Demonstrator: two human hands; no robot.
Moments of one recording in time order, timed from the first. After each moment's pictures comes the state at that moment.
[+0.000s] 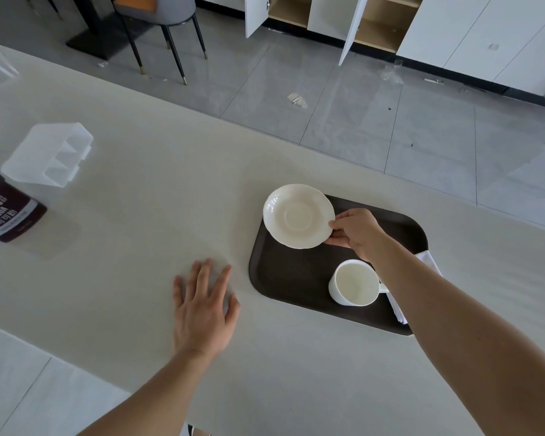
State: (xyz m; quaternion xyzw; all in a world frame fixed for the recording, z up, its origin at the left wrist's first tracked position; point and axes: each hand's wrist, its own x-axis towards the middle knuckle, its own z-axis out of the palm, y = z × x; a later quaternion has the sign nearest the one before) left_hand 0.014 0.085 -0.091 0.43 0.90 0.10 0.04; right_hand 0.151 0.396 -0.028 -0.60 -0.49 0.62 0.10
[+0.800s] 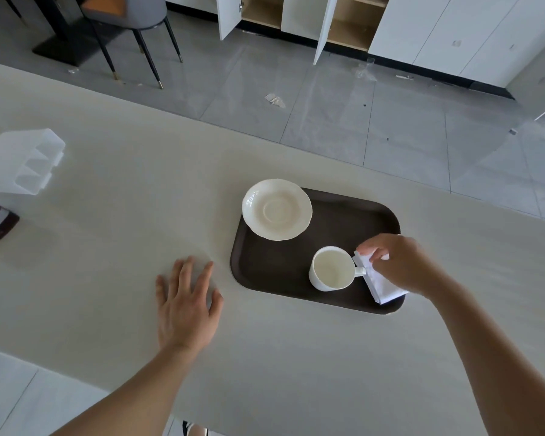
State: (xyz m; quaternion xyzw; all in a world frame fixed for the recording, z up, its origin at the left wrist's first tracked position) left_hand 0.014 0.086 -0.093 0.43 0.89 0.12 0.01; right_hand 0.289 0.353 0.029 -0.49 -0.82 0.28 -0.03
